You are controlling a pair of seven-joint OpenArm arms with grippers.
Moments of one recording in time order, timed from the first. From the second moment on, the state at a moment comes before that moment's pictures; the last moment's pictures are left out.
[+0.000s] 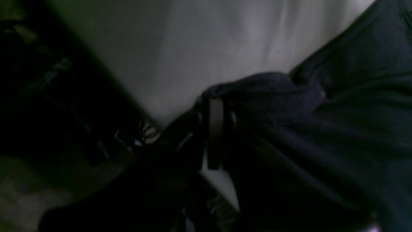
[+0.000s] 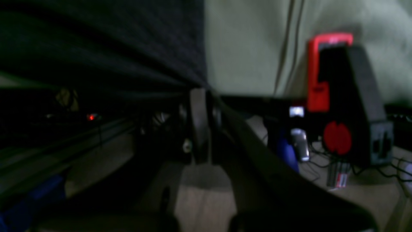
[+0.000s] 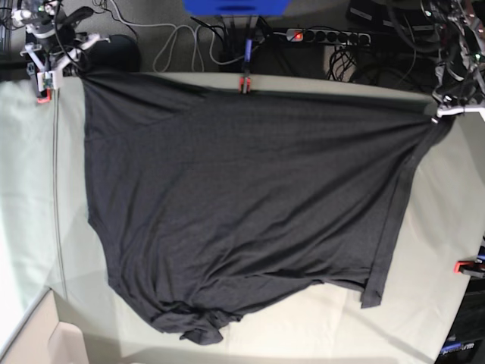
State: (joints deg) left arm 20.7 -9.2 -37.7 83.0 -38.3 -0.1 30.4; right arm -32.1 -3.6 43.1 93.9 -4.6 40.1 -24.3
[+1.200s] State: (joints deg) left arm 18.7 -9.0 -37.5 77.5 -37.9 0.1 30.4; right arm -23.5 -6.5 46.9 95.5 -1.1 40.1 -31.5
